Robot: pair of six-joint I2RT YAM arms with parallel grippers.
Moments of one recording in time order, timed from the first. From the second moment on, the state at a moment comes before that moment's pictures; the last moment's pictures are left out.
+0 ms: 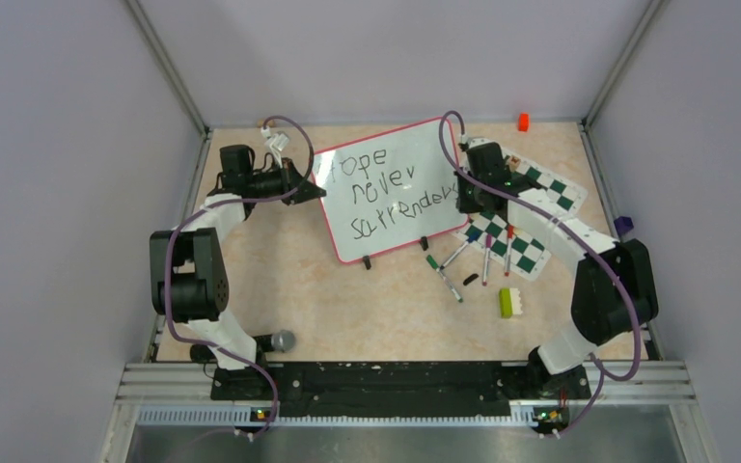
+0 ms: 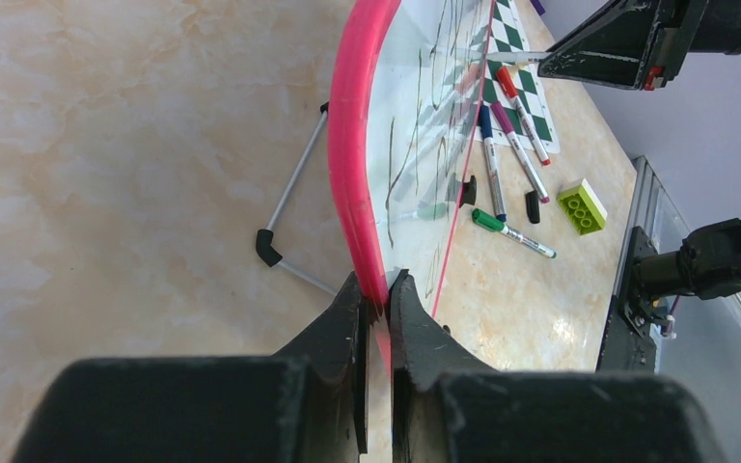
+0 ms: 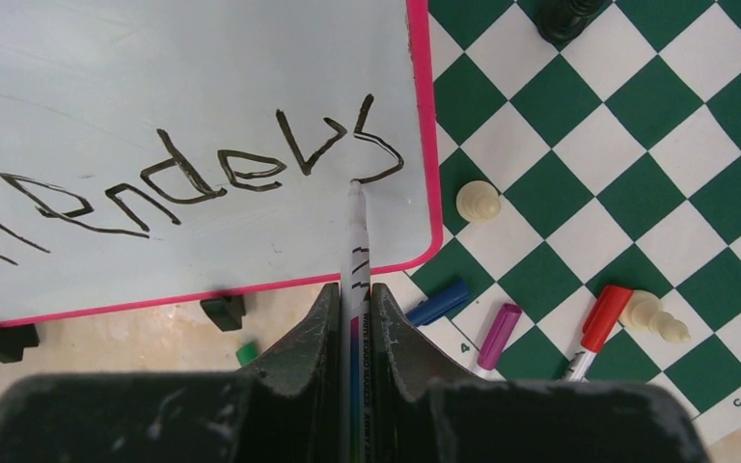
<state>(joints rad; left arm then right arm) 0.05 1.72 1.10 0.03 1.09 -0.11 0.39 1.58 1.19 -0.43 0.11 0.20</state>
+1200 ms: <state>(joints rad) 0.05 1.72 1.10 0.03 1.09 -0.11 0.36 1.49 1.13 -0.42 0.13 0.23</state>
